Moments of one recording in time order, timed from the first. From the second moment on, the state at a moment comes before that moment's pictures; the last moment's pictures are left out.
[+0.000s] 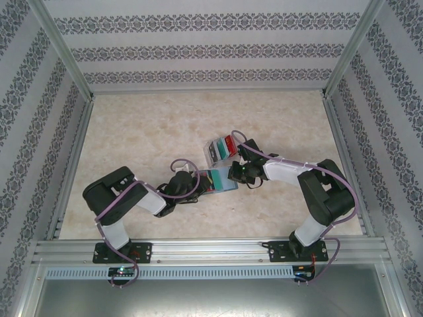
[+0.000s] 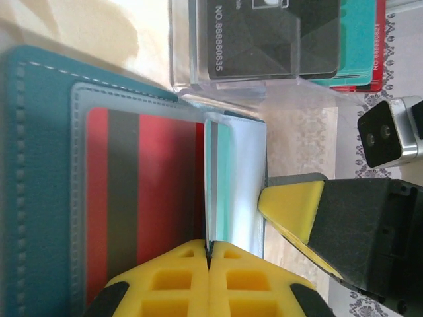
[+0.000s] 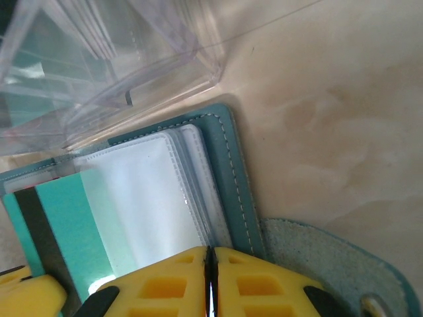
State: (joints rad) left arm -0.77 1.79 0.45 0.85 0.06 -1.30; right arm 0.50 1.66 0.82 -0.27 -0.28 0.75
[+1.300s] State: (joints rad) left arm -0.79 1.77 0.71 0.40 0.12 -1.22; right arm 0.44 1.65 0.81 -0.35 -0.30 0.73
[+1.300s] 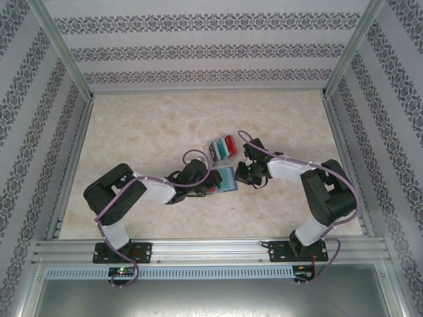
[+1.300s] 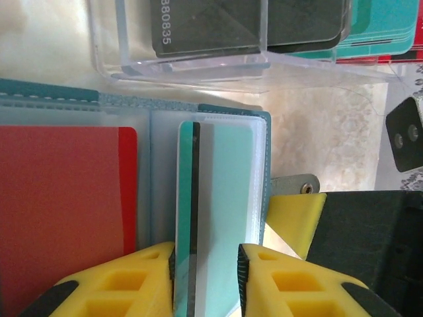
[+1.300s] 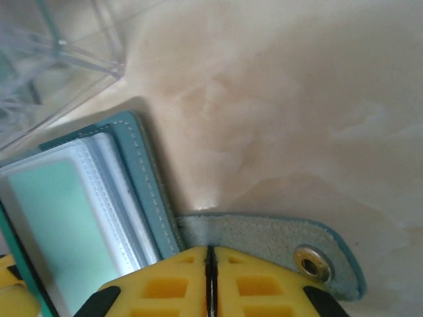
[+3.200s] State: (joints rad) left arm -0.78 1.62 0.84 0.05 0.12 -1.00; right arm 0.44 1.51 0.82 -0.38 -0.30 0.70
